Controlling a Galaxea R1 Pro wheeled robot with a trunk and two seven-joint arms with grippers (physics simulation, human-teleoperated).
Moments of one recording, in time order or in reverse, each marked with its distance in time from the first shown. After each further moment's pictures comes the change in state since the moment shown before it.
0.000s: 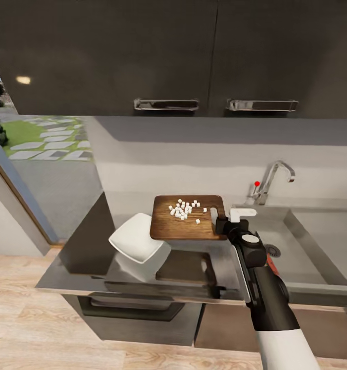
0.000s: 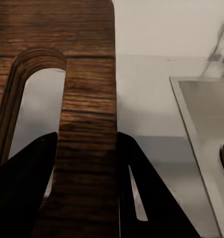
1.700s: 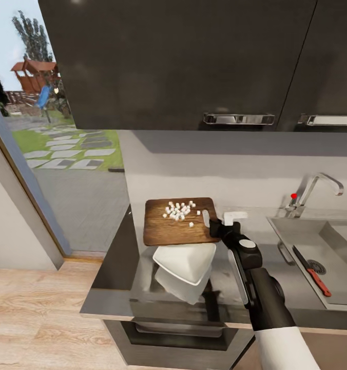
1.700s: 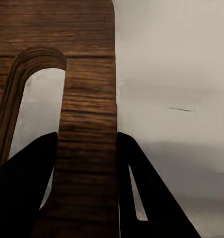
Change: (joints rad) left arm 0.000 0.000 0.000 0.000 -0.001 0.000 0.000; right arm 0.000 -0.010 -0.003 0.105 -0.005 -0.139 0.122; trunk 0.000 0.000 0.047
